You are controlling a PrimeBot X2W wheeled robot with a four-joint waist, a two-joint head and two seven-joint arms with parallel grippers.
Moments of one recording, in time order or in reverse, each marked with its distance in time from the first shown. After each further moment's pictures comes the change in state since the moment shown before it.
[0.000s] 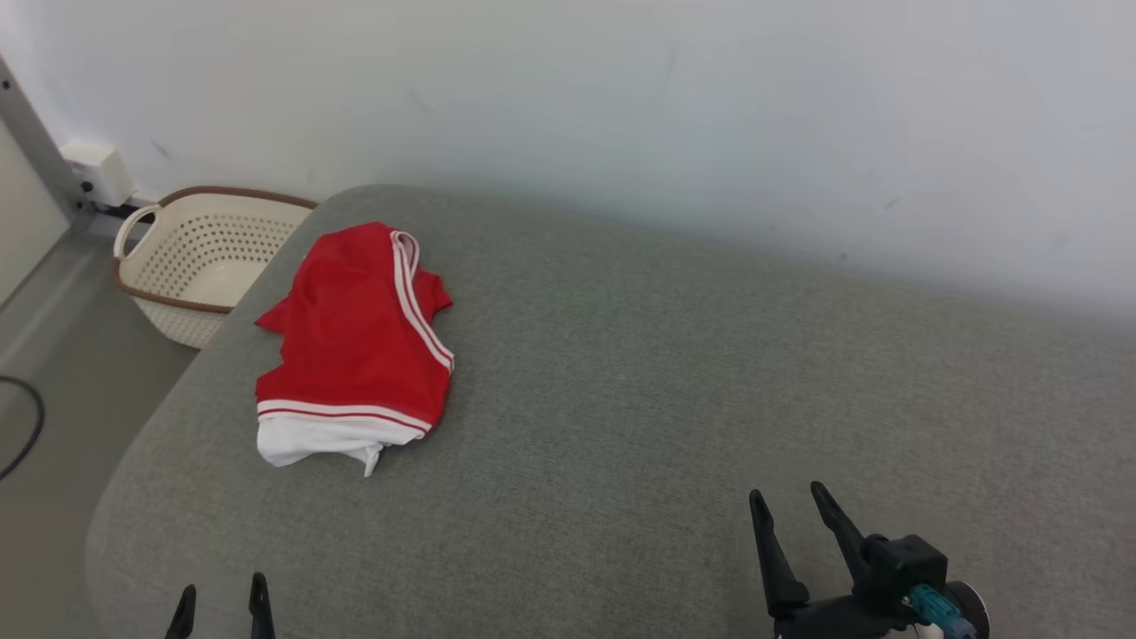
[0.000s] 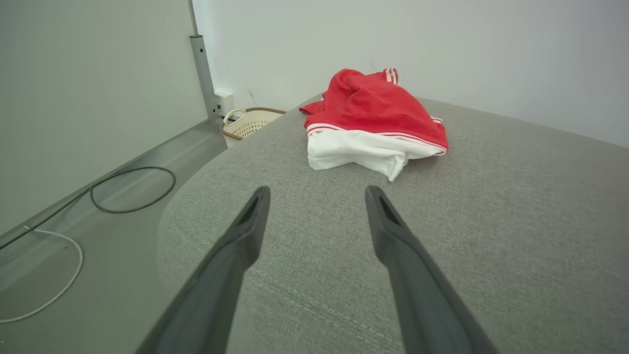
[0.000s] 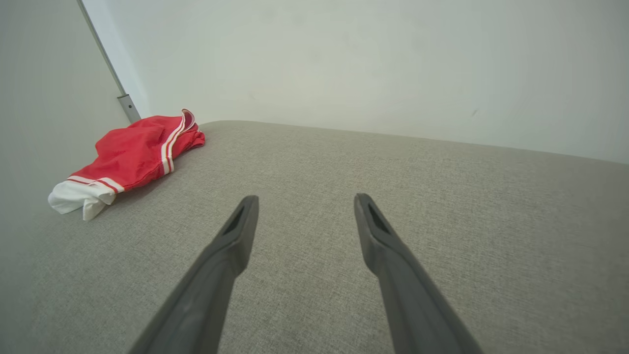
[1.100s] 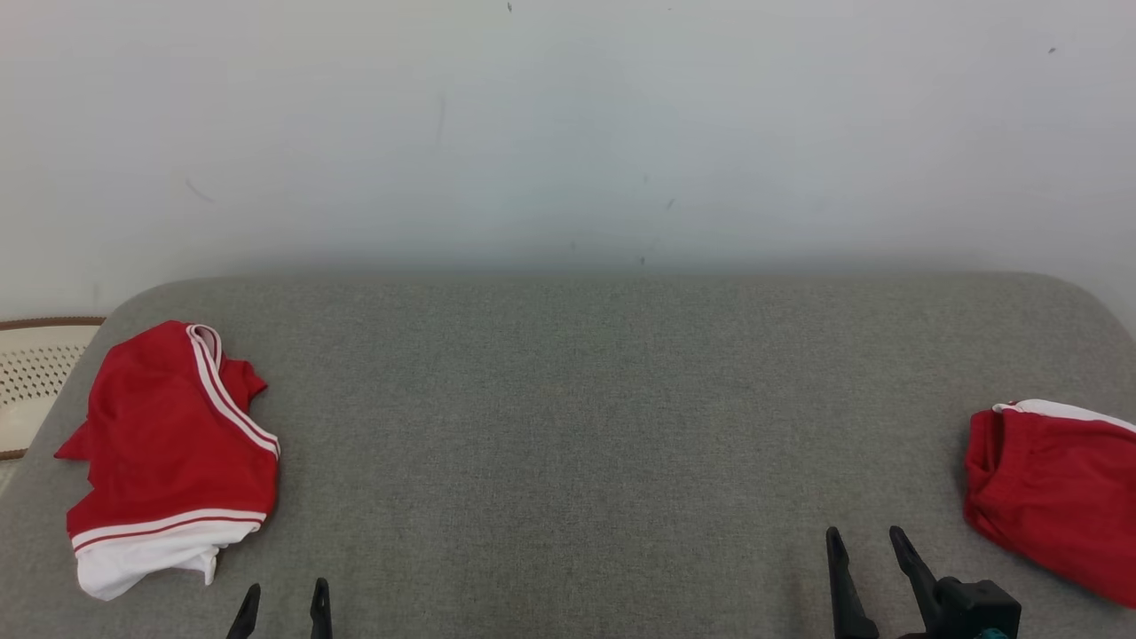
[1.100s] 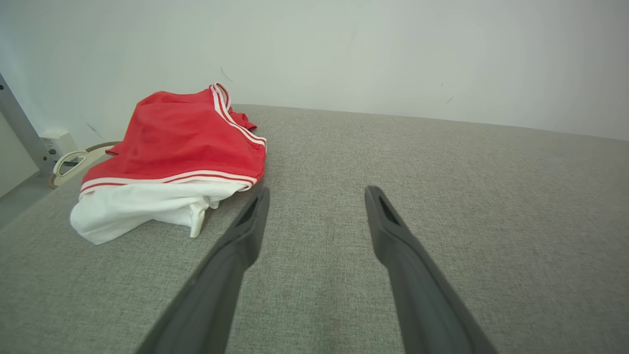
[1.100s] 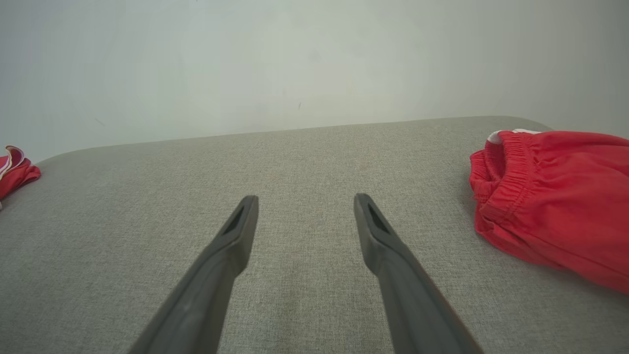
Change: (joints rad) left arm 0.005 0.000 -0.117 0.007 -0.014 0.004 0.000; right arm 0.090 -0.010 -0.137 -0.023 -0.027 0.000 0.000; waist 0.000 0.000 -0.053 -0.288
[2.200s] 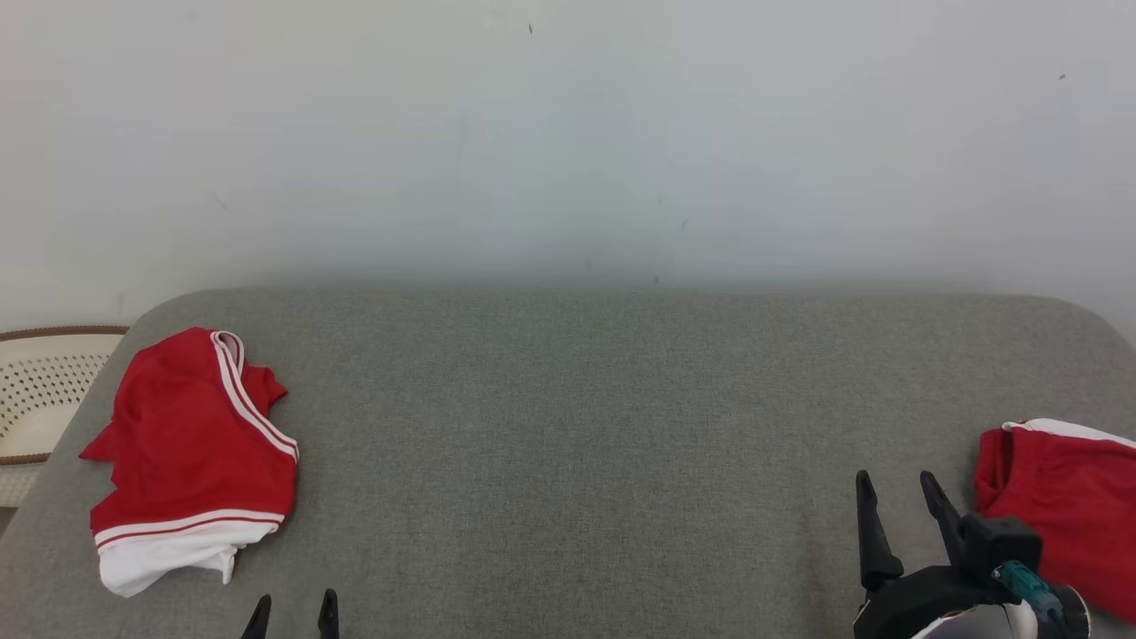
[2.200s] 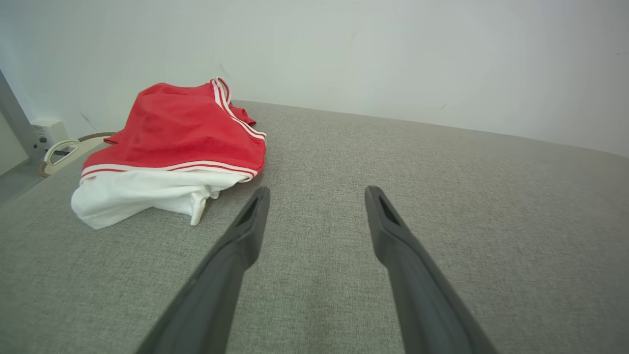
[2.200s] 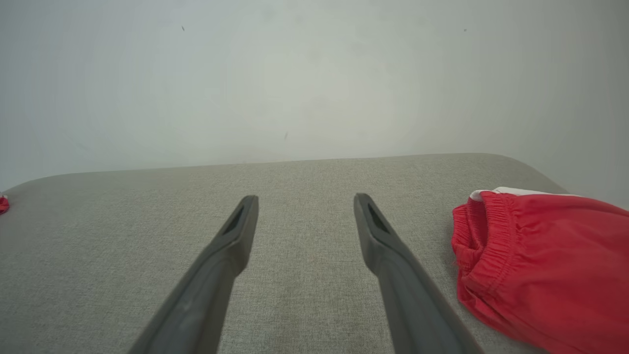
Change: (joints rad) left arm 0.001 0.000 -0.017 0.026 -0.040 -0.035 0.000; right arm -0.171 -0.033 -0.085 0.150 -0.034 0.000 0.000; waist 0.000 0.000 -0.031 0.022
